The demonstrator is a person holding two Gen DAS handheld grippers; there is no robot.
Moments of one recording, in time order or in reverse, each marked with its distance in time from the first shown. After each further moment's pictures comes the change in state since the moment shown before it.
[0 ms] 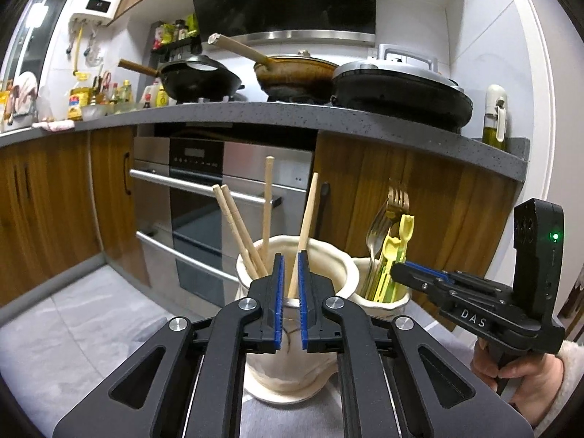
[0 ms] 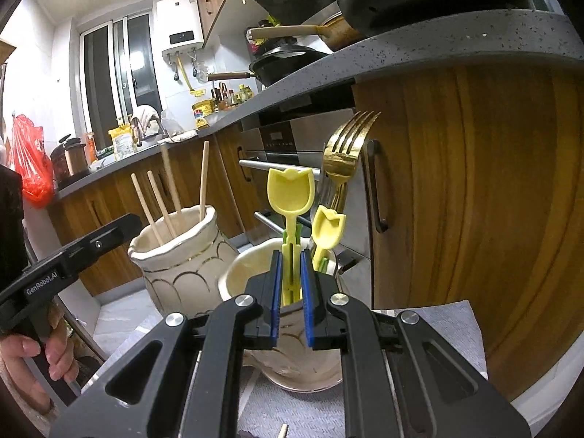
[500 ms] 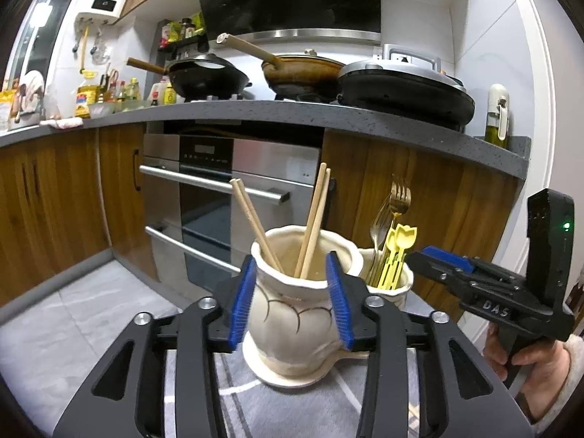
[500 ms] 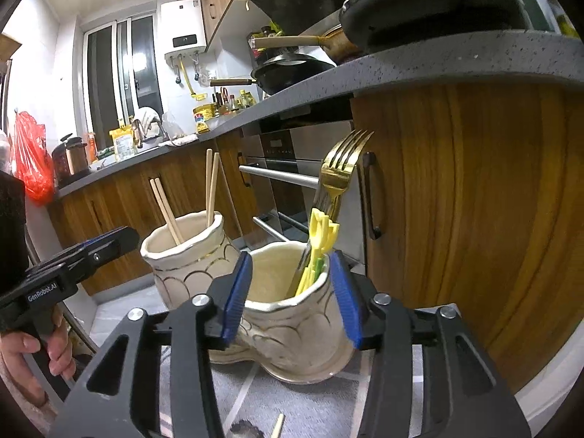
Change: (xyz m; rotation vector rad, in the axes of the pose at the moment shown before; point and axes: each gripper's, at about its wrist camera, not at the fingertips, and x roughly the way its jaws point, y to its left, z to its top) left arm -0.017 0.003 -0.004 -0.004 0.016 0.033; right arm -0.023 0.004 0.004 -0.024 -0.022 -0.018
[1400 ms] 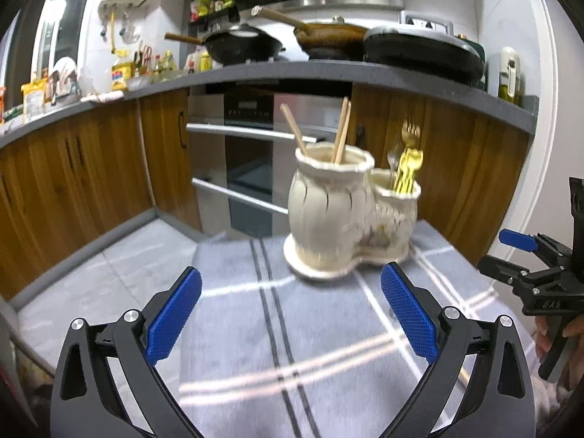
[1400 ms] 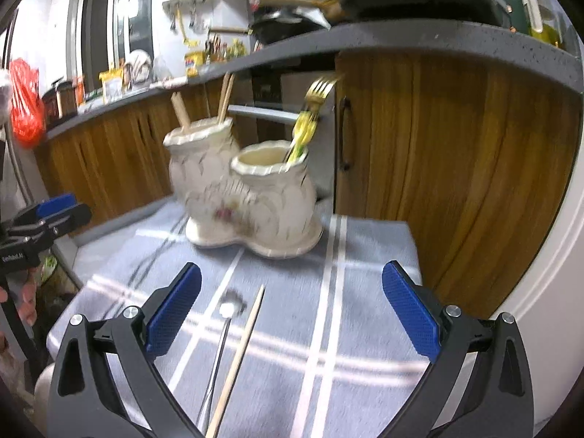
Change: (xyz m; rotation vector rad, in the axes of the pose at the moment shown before) left arm -0.076 -0.005 -0.052 -0.003 0.171 0.161; right arm -0.073 0.013 -0.057 -0.095 0.224 -0.101
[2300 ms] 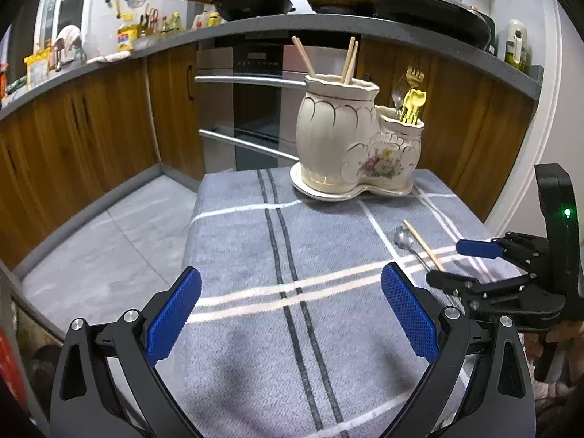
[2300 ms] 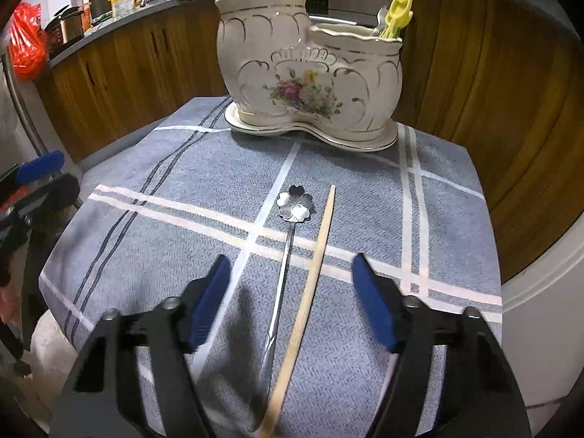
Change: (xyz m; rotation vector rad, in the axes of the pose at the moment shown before) left arm -0.006 0.000 -0.047 -0.033 0.146 0.016; right arm 0.047 0.058 -0.041 -0.079 0.320 0.027
